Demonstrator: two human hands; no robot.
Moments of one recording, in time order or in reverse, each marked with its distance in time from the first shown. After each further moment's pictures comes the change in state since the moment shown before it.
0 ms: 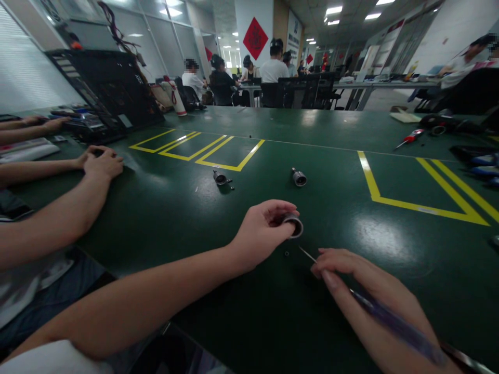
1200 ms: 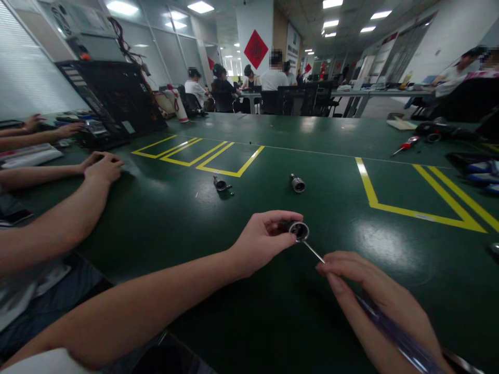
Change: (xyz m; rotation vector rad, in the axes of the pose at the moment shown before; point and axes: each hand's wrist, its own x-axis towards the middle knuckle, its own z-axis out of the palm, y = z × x) left_hand 0.001 0.004 -0.002 -0.031 -0.109 -0.070; right_hand 0.002 0.004 -0.003 -0.046 0.113 -0.165
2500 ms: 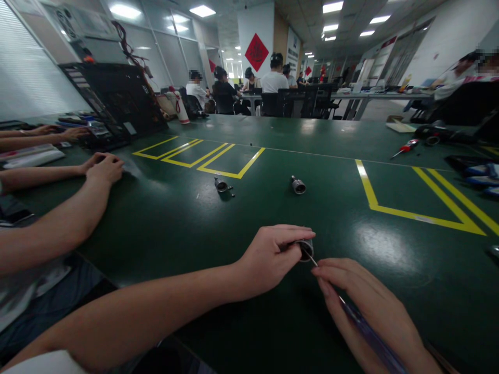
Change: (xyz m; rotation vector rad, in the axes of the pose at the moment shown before) left_hand -0.006 -0.014 0.004 0.492 -0.063 0.460; right_hand -0.004 -0.003 0.008 -0.129 -0.025 -0.124
